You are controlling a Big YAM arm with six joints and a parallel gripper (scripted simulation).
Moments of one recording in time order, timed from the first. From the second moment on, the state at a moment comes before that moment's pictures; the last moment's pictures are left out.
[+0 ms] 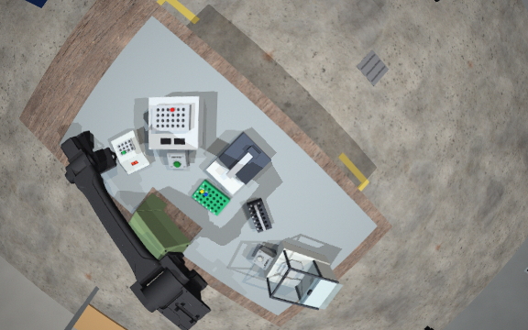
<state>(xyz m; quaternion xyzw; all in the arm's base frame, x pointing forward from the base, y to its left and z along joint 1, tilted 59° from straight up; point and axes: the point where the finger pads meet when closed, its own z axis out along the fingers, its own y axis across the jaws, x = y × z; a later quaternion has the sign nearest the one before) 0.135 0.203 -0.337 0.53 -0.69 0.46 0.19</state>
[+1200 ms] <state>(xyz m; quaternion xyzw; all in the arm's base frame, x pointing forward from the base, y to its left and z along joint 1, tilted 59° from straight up) 0.123 0.247 -0.311 0.53 -0.69 0.46 0.19</state>
